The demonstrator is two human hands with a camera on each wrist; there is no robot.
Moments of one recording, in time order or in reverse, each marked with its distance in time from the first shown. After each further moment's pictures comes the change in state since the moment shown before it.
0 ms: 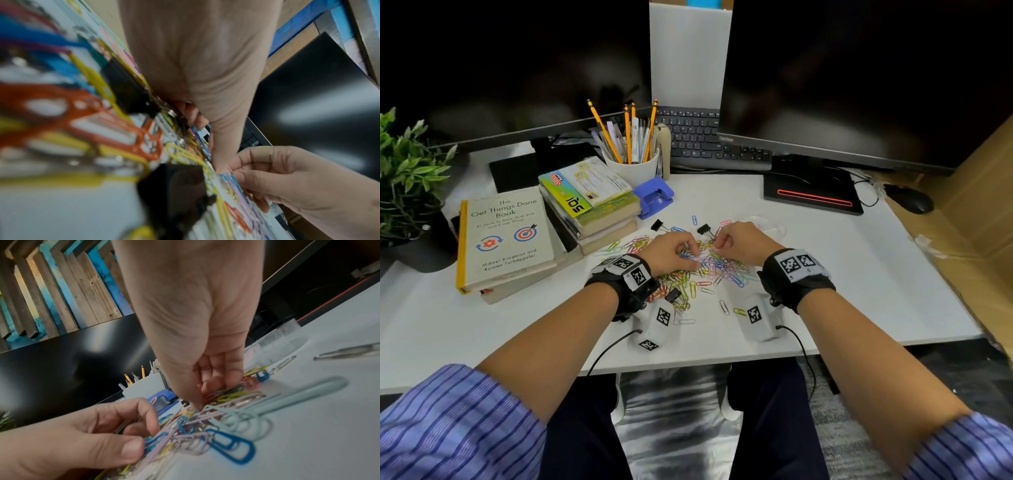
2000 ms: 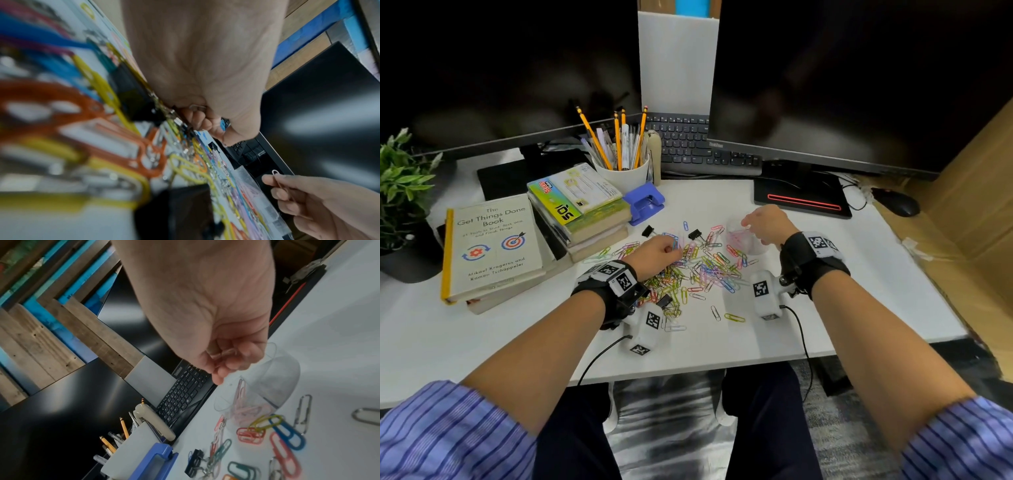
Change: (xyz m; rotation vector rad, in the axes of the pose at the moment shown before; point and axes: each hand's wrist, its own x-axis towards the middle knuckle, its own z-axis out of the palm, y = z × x) left_hand -0.005 0.010 -0.007 -0.075 0.009 -0.148; right_hand 0.017 0.041 -0.040 0.315 0.141 0.396
